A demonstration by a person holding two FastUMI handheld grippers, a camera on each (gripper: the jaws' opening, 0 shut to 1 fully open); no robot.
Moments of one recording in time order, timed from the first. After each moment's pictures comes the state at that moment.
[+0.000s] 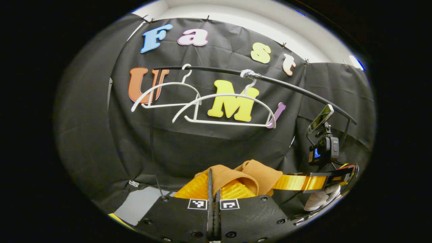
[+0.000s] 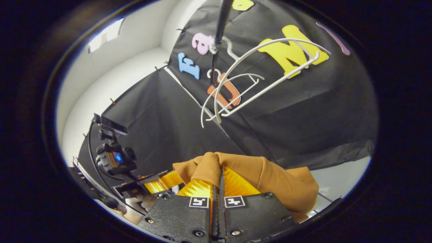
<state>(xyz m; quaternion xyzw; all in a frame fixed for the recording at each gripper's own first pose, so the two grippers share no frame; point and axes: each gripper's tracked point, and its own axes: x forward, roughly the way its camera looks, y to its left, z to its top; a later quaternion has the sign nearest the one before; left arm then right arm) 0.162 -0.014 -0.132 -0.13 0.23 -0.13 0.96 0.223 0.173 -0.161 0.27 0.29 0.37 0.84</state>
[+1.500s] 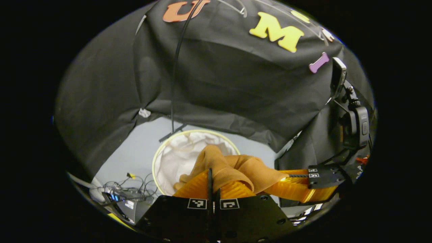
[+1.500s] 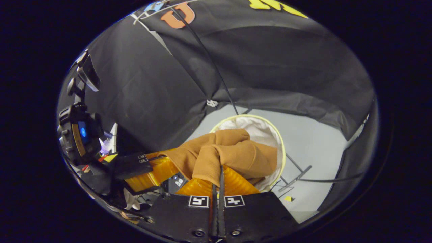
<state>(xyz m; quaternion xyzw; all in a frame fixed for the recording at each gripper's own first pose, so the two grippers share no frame) 0.044 -0.035 -0.479 -0.16 0.50 -0.02 0.85 0.133 0.152 -0.523 0.08 0.58 0.22 0.78</state>
